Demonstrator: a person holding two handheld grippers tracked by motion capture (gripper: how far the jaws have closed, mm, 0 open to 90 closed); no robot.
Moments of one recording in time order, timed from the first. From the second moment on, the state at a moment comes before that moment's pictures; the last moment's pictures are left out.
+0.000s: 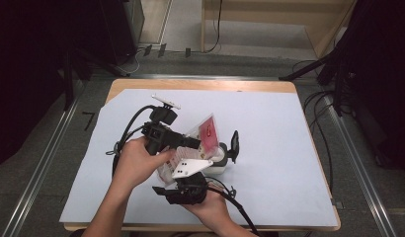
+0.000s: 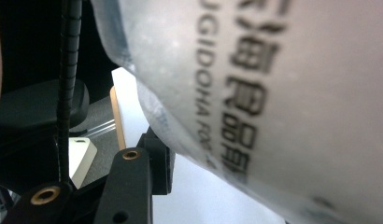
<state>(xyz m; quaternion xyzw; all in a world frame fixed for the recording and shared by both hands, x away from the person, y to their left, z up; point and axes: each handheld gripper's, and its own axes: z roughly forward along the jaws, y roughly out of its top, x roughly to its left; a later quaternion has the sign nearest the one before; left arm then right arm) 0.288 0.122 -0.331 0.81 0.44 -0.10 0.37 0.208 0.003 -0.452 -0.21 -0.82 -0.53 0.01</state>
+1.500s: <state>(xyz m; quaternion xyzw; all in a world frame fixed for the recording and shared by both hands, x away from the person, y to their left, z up) 0.307 0.123 -0.357 0.82 0.43 -0.12 0.36 0.208 0.003 -0.487 -0.17 -0.85 -0.50 -0.01</state>
